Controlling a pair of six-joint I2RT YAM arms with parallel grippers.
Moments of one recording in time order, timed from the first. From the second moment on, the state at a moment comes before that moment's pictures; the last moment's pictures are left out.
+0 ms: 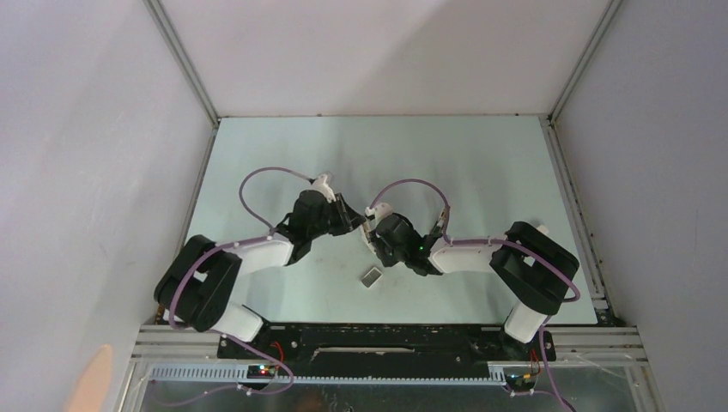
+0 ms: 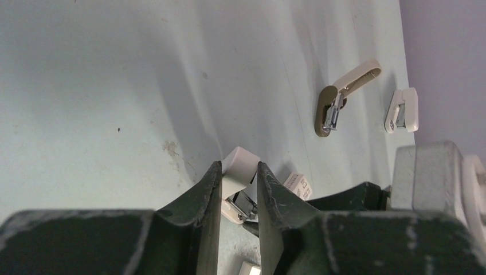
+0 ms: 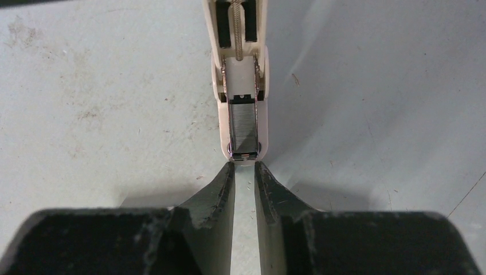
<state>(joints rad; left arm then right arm) -0.52 1.49 0.59 0.41 0.20 -0.73 0.94 1.71 0.80 0.11 0.14 0.32</state>
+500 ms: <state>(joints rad) -0.65 1.38 0.54 0.37 -0.01 -0.68 0.94 1.71 0.80 0.11 0.13 0.32</state>
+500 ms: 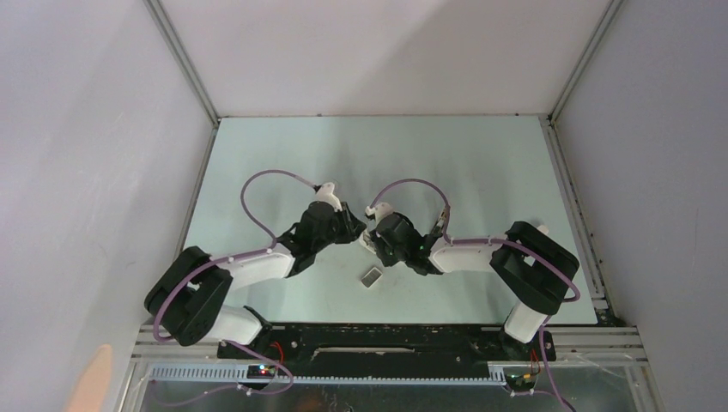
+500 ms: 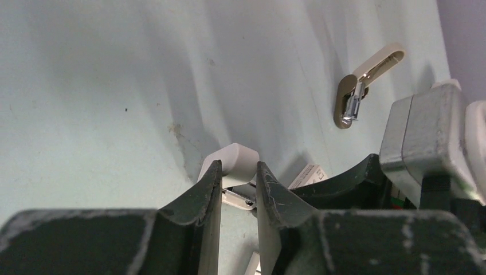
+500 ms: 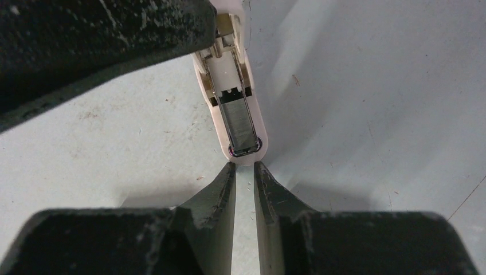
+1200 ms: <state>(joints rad) -0.83 1.34 0.52 0.26 -0.15 -0.65 0.93 1.72 0.80 0.15 0.10 0.31</state>
